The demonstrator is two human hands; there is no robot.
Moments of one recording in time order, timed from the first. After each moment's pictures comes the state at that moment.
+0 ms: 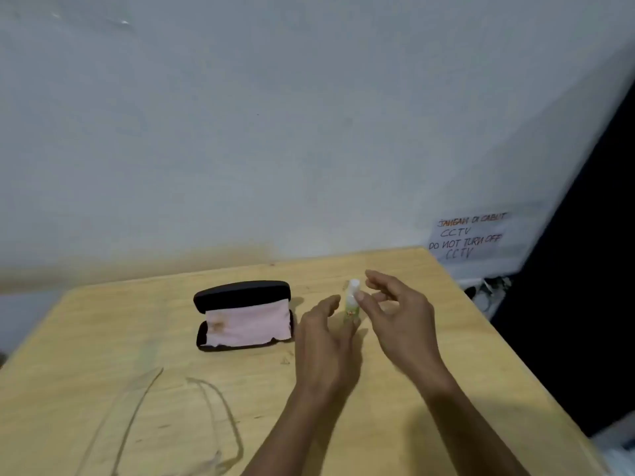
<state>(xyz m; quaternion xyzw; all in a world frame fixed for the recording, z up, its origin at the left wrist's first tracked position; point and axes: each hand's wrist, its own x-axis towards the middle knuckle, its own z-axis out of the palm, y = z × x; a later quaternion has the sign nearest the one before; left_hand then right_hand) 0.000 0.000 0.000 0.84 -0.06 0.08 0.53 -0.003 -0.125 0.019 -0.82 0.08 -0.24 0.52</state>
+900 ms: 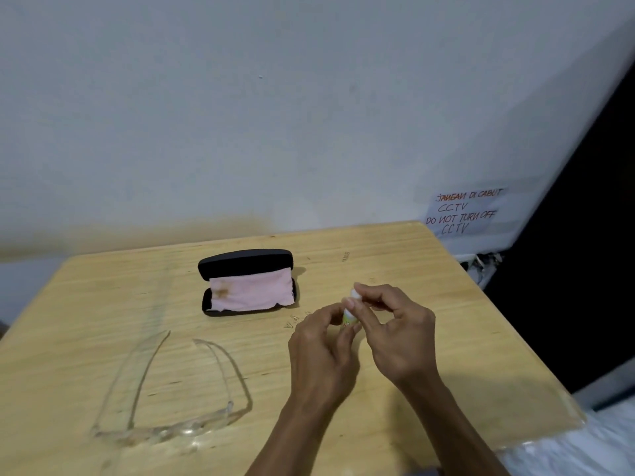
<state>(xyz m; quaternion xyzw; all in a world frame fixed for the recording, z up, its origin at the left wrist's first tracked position) -0.053 0.021 -0.016 0.81 -0.10 0.15 0.57 -0.057 -0.094 0.000 -0.80 -0.01 -0.32 0.50</state>
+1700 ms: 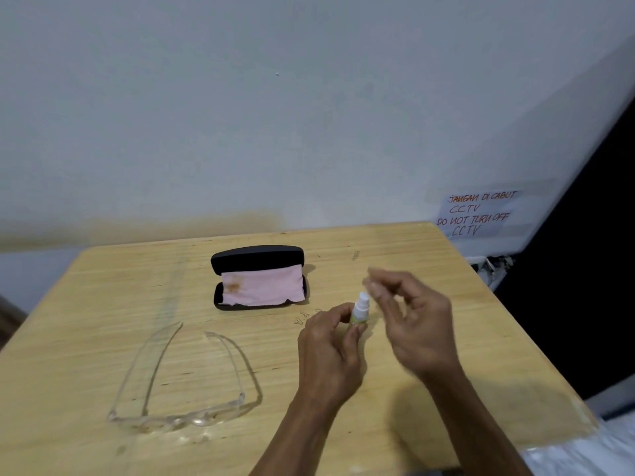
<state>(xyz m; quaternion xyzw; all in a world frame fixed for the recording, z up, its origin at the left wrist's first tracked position) -0.048 0.025 -0.033 0.80 -0.10 0.16 0.57 -0.053 -0.099 0.018 -0.78 -0.05 -0.31 0.54</state>
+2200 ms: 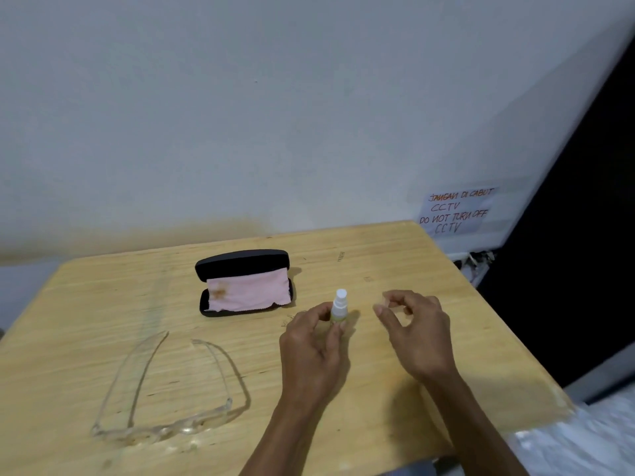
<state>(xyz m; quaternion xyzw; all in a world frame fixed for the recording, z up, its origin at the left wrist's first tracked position) -0.047 0.030 -0.035 0.79 -0.09 0.17 0.58 -0.062 -0.135 -0.015 -0.88 0.13 -0.23 0.38</state>
